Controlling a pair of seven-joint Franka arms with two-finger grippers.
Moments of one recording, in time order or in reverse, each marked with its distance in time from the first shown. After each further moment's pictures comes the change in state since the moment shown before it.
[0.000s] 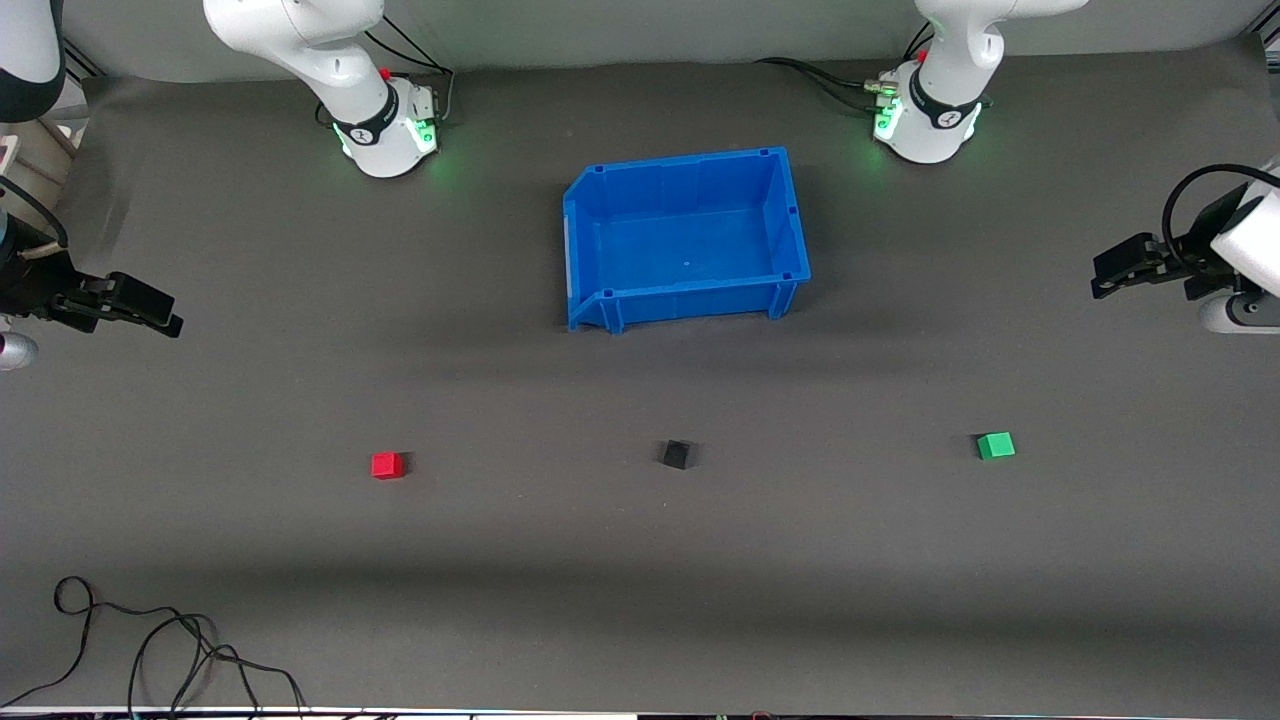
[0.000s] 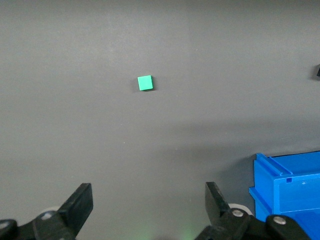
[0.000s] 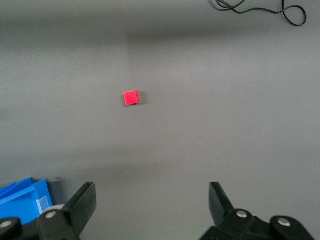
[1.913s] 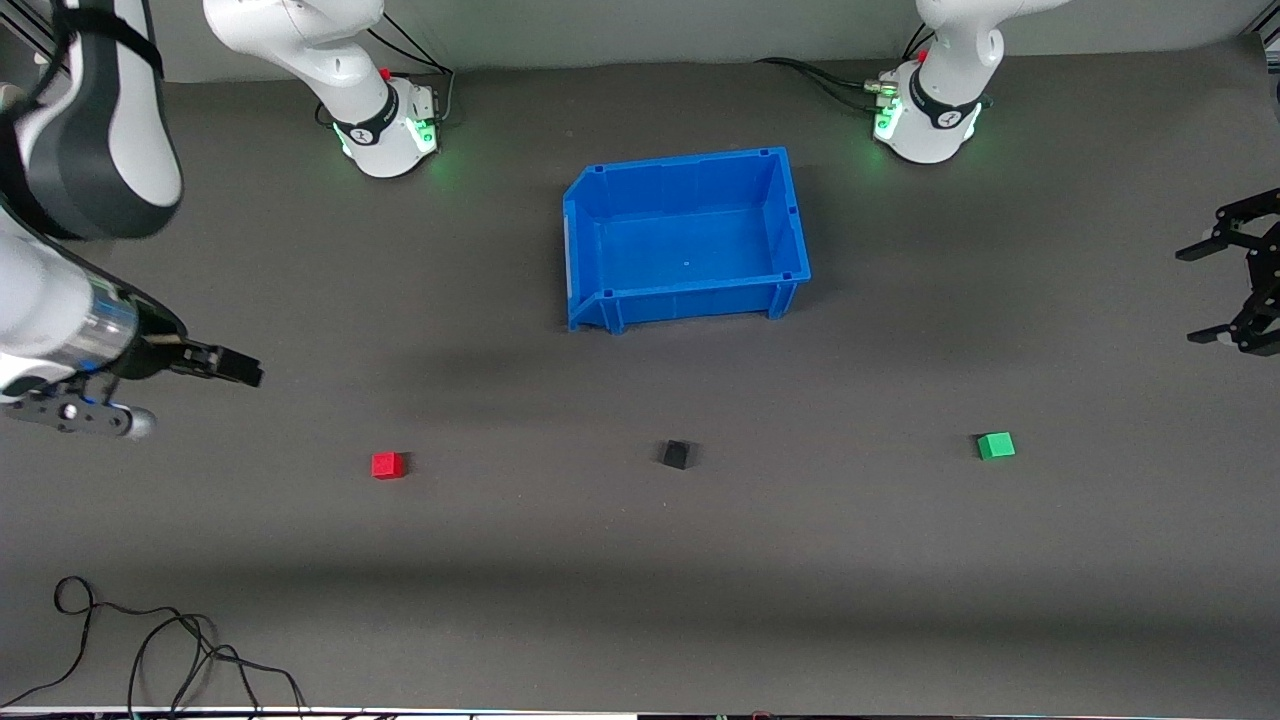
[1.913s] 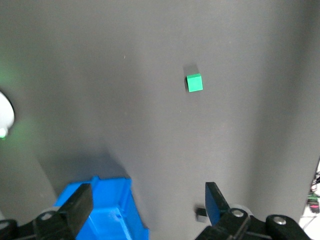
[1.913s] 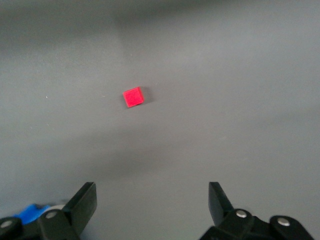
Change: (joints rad) left arm 0.228 0.057 0.032 -0.002 -0.304 -0.013 -1.311; right arm 0.029 0.114 0.003 -0.141 0.062 0.155 0.208
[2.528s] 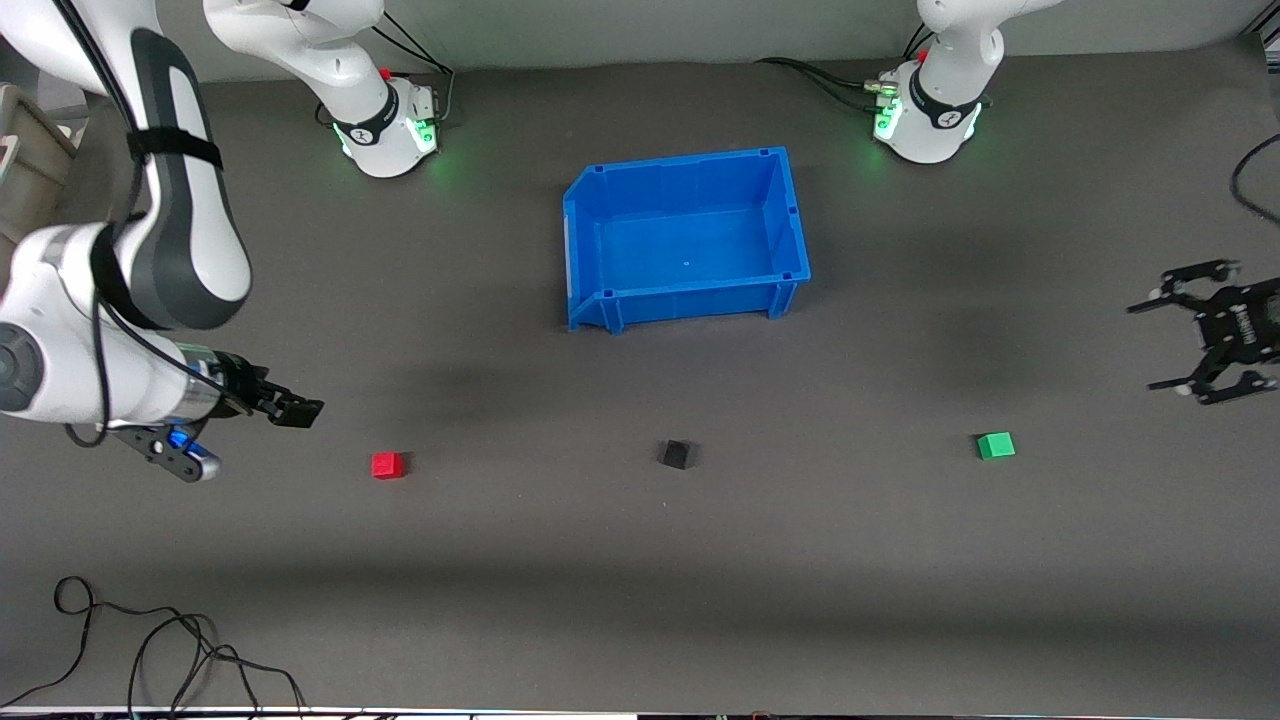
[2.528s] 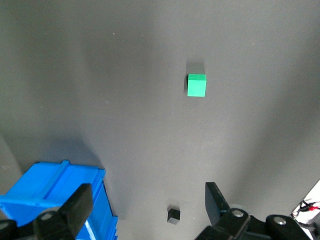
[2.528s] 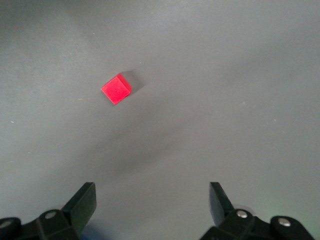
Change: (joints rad) left arm 0.052 0.104 -0.013 -0.178 -0.129 0.209 0.022; right arm 0.001 0.163 0.000 -0.005 0.051 0.018 0.209
